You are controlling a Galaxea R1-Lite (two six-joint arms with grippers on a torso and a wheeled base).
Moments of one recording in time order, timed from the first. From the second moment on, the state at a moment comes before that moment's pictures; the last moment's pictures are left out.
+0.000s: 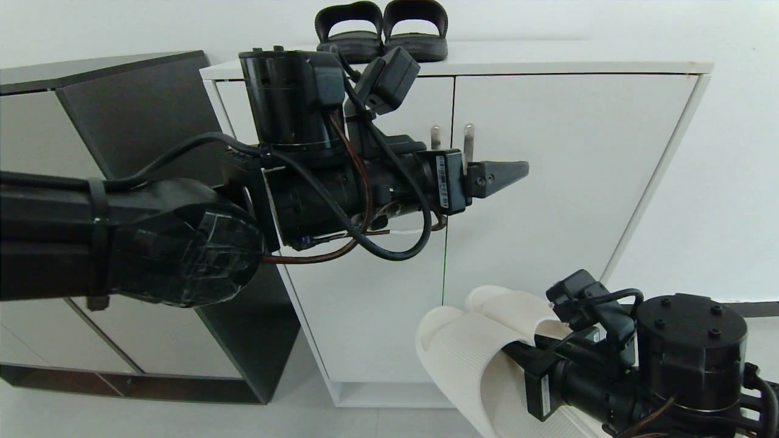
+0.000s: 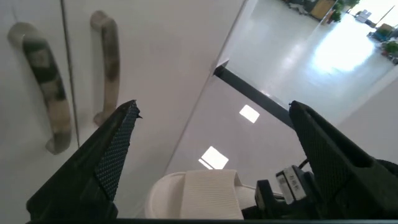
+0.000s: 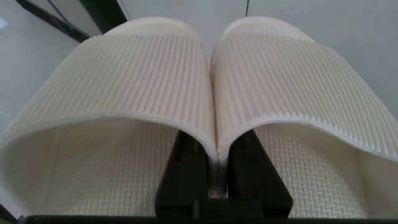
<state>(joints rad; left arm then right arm) -0.73 1.78 -1.33 -0.47 -0.30 -0.20 0.84 1.62 -0.44 -0.89 -0.21 0.12</state>
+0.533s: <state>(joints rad) -0.71 1.86 -1.45 -0.42 -0.25 -0.18 0.84 1.62 -0.45 -0.89 -0.21 0.12</state>
